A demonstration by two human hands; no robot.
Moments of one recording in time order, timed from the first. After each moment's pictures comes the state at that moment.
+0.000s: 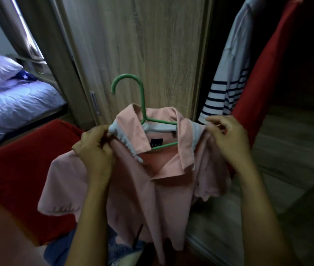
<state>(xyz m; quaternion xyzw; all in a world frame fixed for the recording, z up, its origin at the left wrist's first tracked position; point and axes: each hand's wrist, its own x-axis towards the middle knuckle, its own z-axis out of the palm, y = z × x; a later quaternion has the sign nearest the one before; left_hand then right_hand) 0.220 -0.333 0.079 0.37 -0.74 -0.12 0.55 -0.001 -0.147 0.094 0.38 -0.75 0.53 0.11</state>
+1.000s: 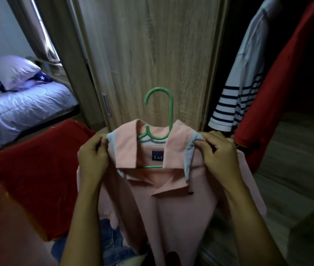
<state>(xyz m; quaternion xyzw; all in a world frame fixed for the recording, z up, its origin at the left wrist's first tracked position) 0.243 -0.366 0.066 0.34 -0.74 -0.25 0.53 0.029 -0.174 0.069 0.48 -0.67 0.53 0.19</state>
